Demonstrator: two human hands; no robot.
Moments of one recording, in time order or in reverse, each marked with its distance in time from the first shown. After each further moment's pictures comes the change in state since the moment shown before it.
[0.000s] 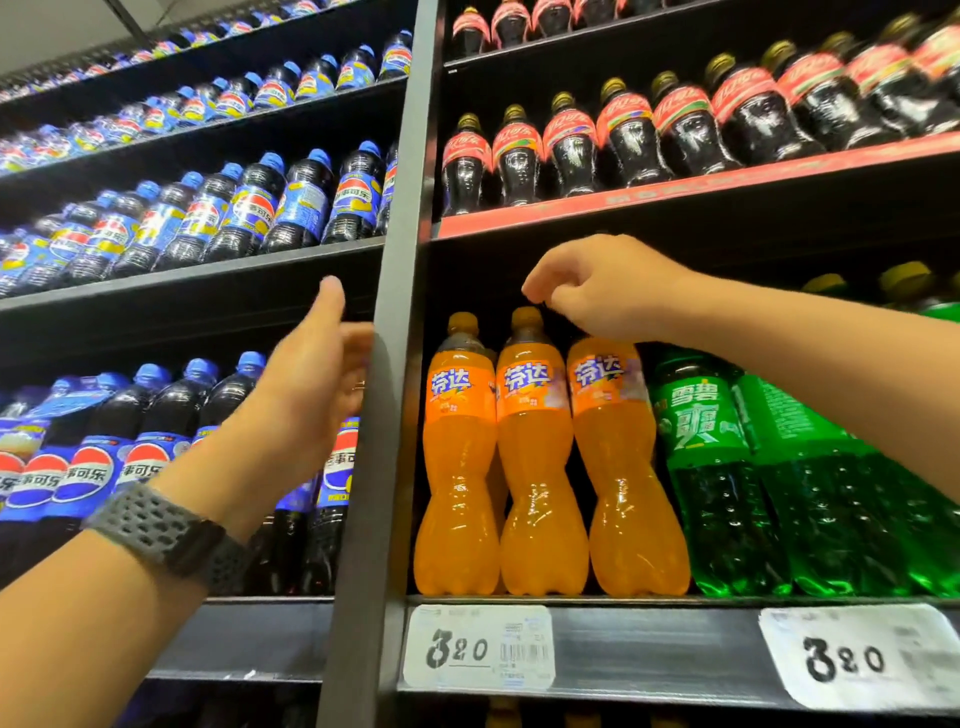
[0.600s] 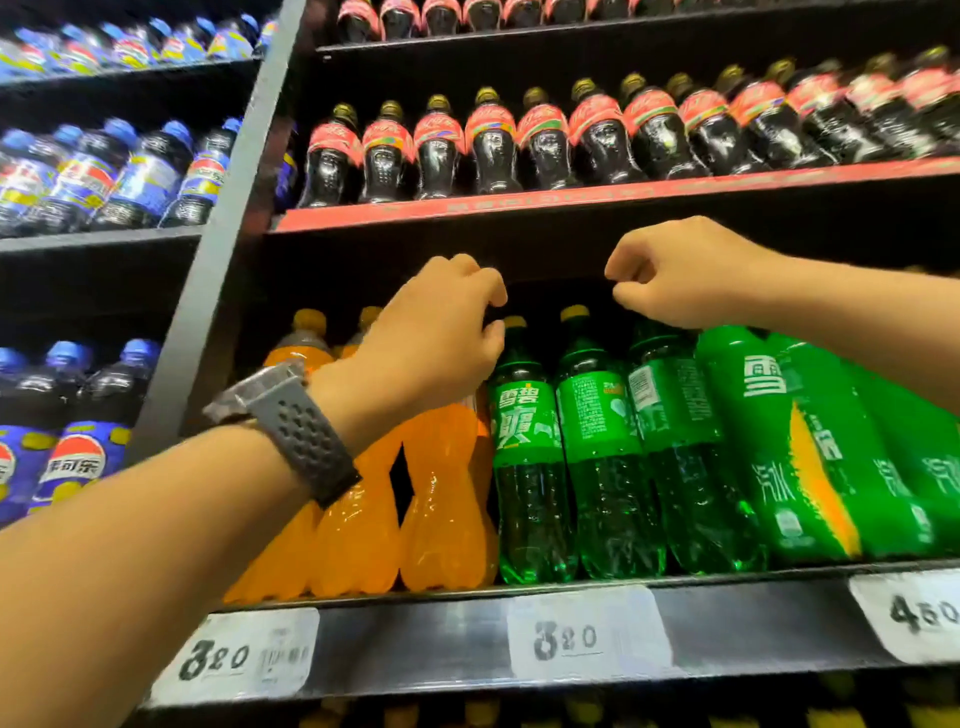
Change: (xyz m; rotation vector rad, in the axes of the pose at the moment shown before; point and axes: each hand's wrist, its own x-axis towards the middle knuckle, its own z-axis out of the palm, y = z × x) left_hand 0.001 0.021 0.193 1.119 -0.054 0.929; right_hand -0.069 0.135 -0.098 -0.393 0.007 0.196
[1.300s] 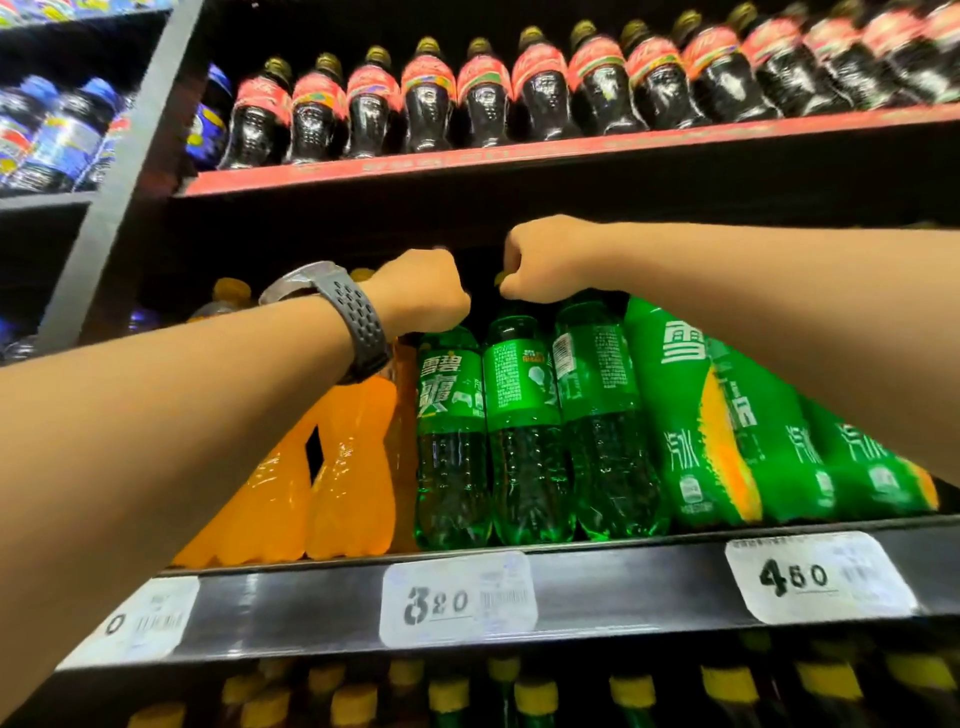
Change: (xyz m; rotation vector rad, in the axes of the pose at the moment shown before) left_hand 0.068 0.016 0.056 0.076 -0.355 -0.354; right_hand 0.025 -0.018 0.023 -0.057 -0.263 -0.013
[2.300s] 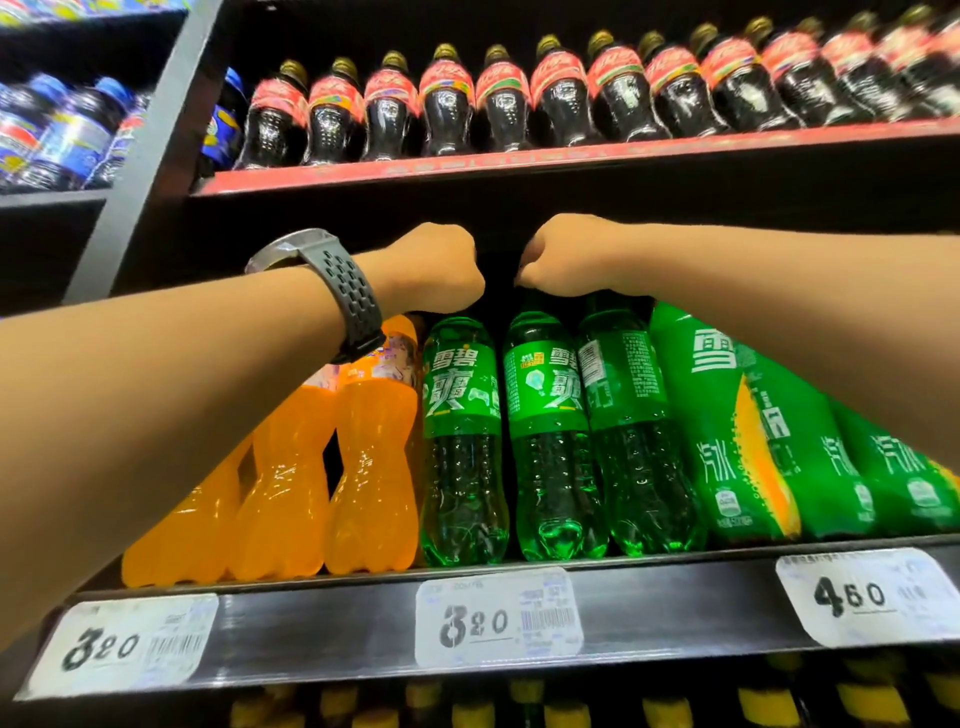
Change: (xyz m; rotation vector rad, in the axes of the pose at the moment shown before) left_hand -0.004 -0.003 -0.027 0.024 -0.003 0.124; right_hand 0.019 0.005 0.007 0.157 0.066 0.081
